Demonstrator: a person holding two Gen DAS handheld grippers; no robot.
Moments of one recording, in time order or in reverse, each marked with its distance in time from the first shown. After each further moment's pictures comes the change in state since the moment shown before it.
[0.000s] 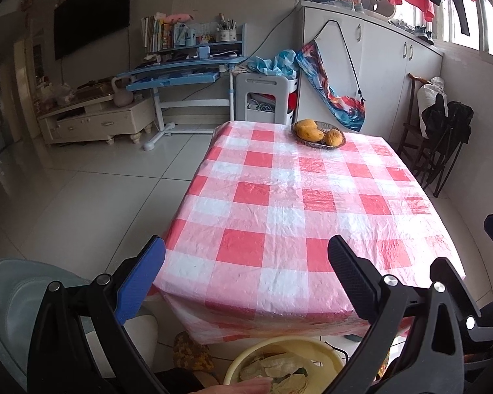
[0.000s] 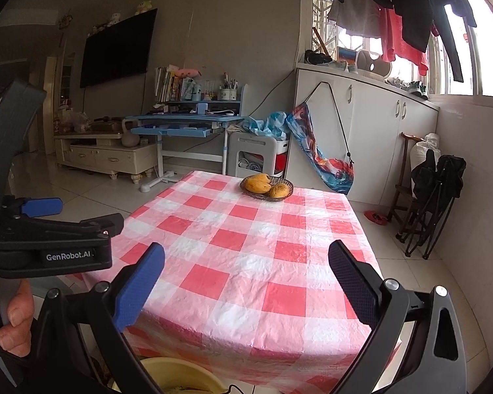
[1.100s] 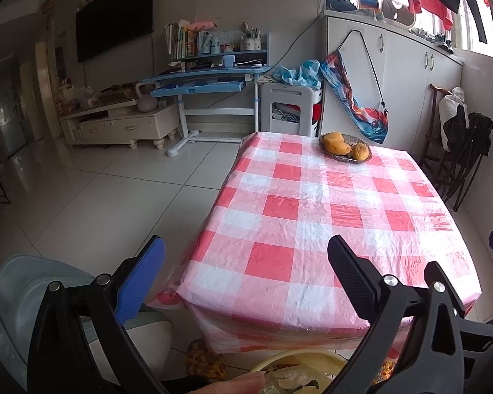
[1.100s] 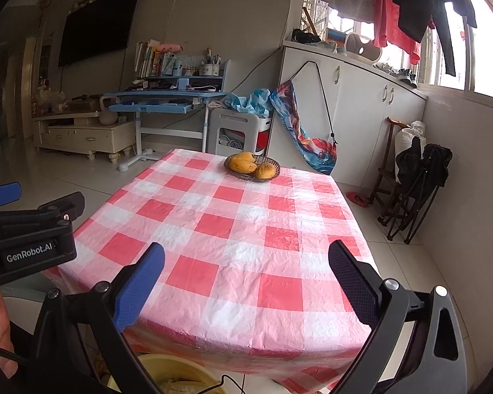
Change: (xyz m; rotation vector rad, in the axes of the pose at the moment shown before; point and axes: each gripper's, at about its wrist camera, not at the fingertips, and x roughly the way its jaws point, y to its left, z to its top) left arm -0.001 0.016 0.007 -0.042 -0.050 0.106; right arm 0.029 0.016 0.006 -0.011 0.121 -0.122
